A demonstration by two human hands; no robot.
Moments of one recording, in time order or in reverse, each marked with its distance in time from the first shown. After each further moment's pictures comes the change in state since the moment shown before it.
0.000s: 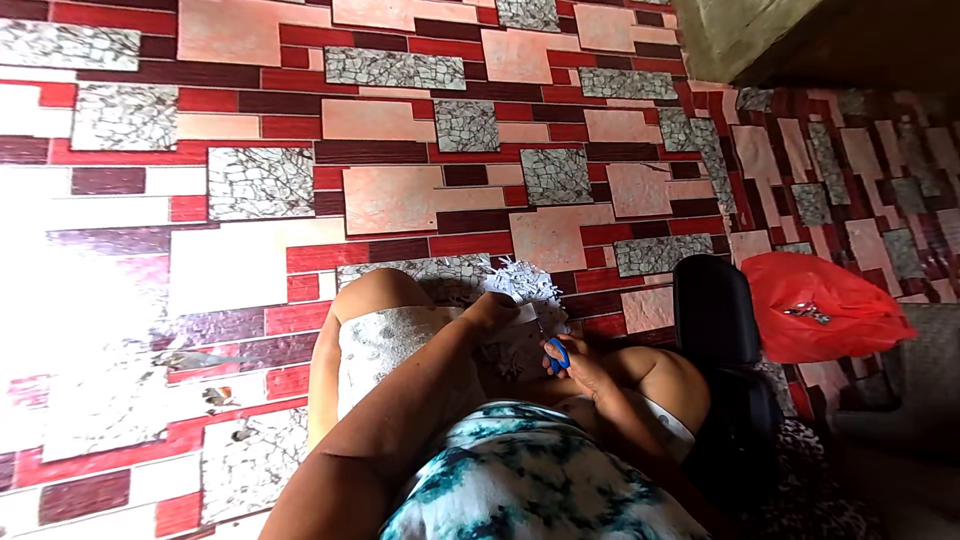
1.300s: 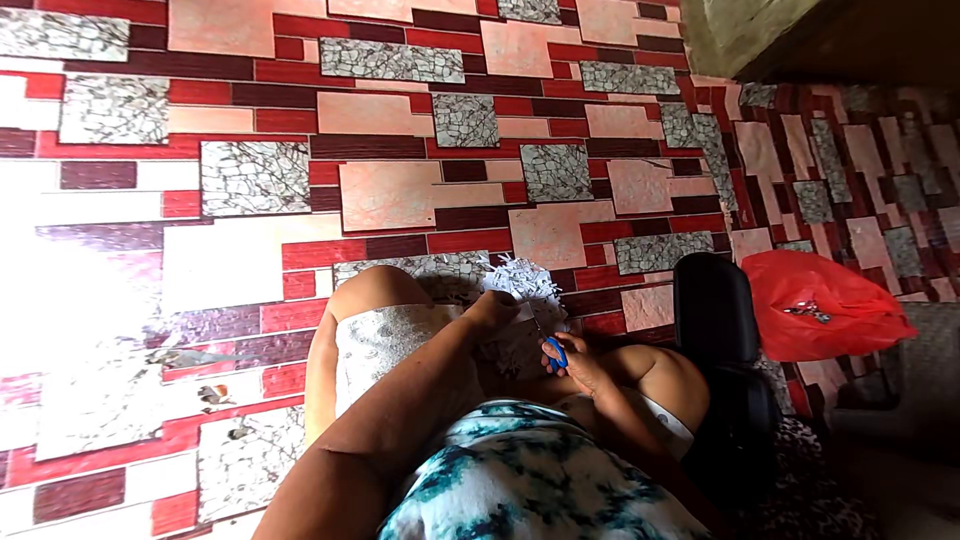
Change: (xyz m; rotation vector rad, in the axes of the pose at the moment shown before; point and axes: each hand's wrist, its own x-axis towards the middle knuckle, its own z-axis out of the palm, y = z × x) left_hand 0.003 0.001 0.005 0.023 0.014 -0.002; right_hand 0.001 0.002 0.000 -0.008 0.001 -0.030
